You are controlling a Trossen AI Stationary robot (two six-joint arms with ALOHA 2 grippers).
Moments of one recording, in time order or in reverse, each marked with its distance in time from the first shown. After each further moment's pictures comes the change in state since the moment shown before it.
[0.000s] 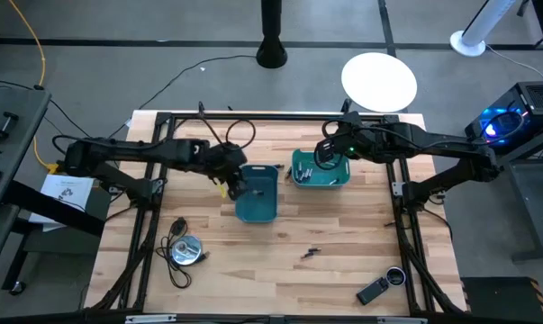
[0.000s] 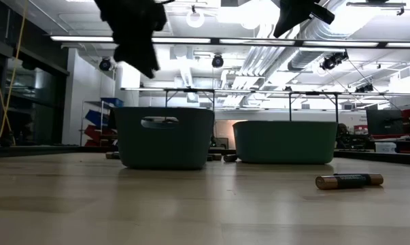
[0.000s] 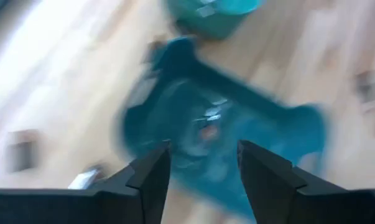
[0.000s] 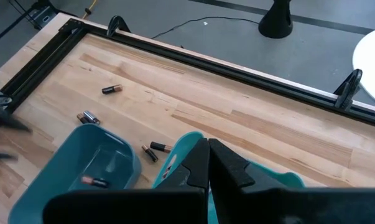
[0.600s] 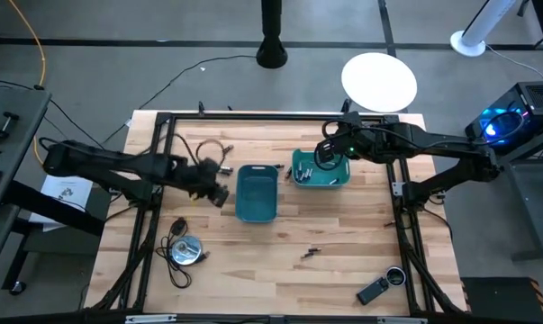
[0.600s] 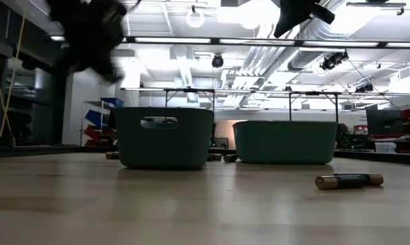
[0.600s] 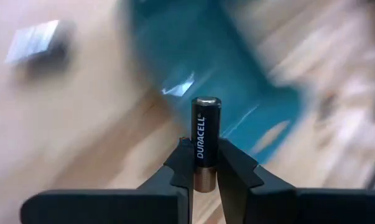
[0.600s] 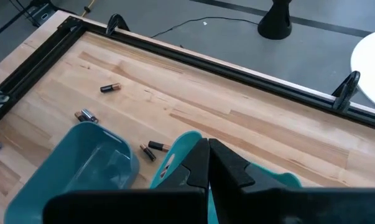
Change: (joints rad) left arm -0.141 -0.245 -0.285 0.059 0.015 -0.619; right arm 0.000 0.000 0.000 -0.005 0.003 -0.011
